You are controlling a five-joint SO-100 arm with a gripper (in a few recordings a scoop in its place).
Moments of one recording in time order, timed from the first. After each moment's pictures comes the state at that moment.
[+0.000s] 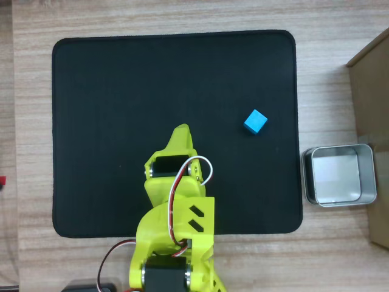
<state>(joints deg) 3.2 191.4 176.9 46.8 -4.6</state>
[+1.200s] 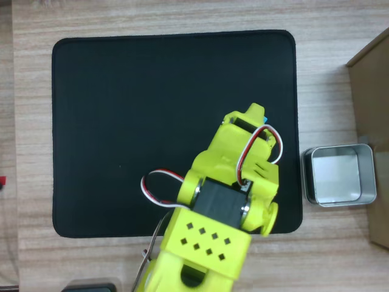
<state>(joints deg) 23.4 130.6 138.7 50.3 10.5</state>
